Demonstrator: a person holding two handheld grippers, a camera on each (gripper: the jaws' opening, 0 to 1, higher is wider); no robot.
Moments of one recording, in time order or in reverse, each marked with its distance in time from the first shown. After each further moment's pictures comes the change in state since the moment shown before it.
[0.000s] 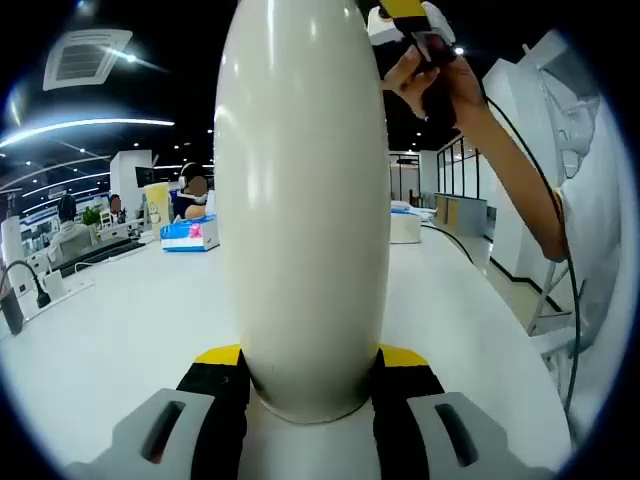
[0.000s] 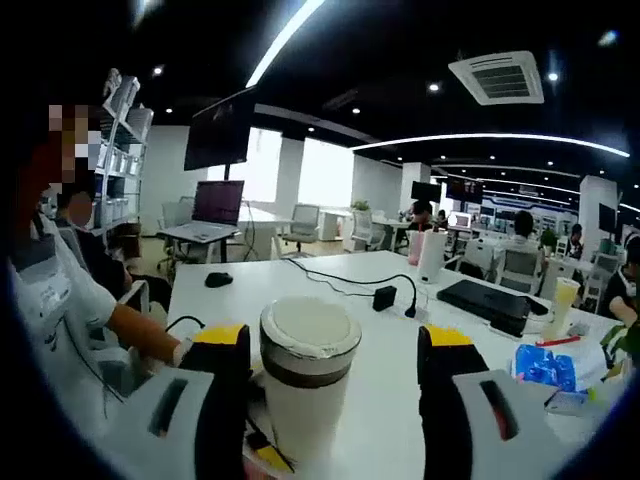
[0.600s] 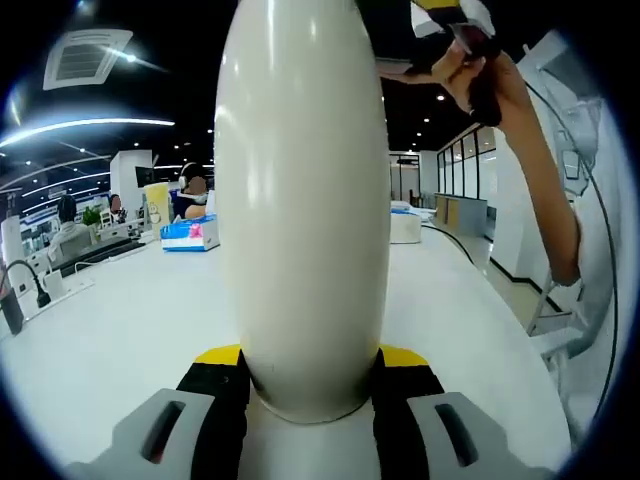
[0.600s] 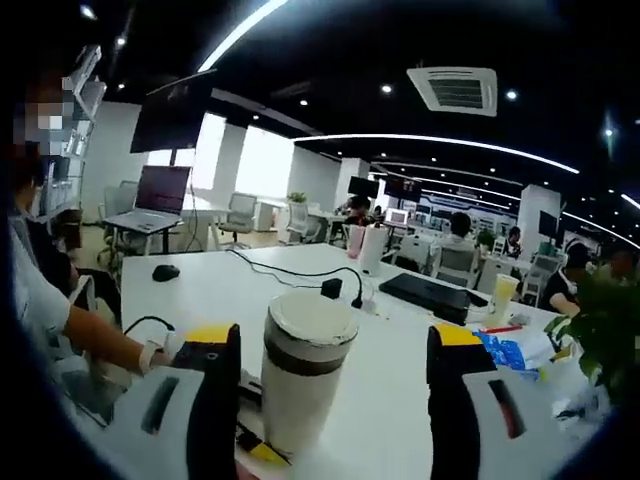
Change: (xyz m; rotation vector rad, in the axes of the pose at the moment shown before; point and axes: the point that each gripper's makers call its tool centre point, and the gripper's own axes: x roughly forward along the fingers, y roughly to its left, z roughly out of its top) left arm 0.000 0.000 0.000 -0.002 0.000 0.000; right arm -0.016 -0.003 0.002 -0.019 0.025 -0.300
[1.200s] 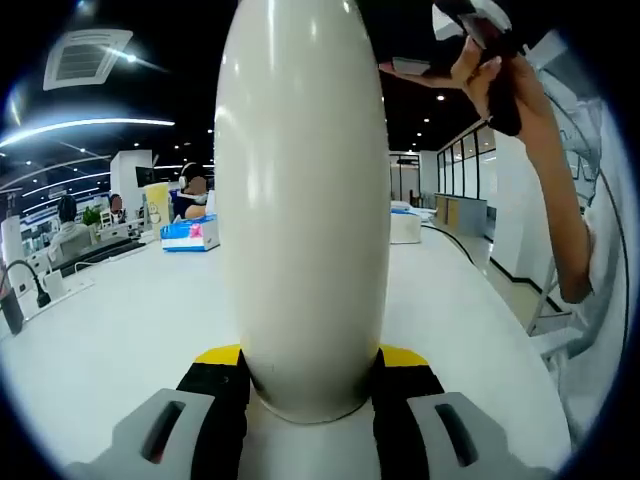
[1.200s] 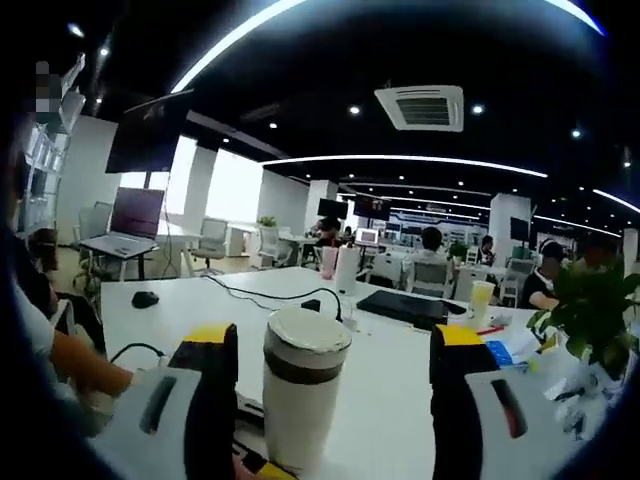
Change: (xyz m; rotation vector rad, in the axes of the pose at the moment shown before) left arm 0.000 -0.001 0.000 0.000 -0.001 0.000; right arm -0.011 0.002 0.008 0.077 -0.101 -0.115
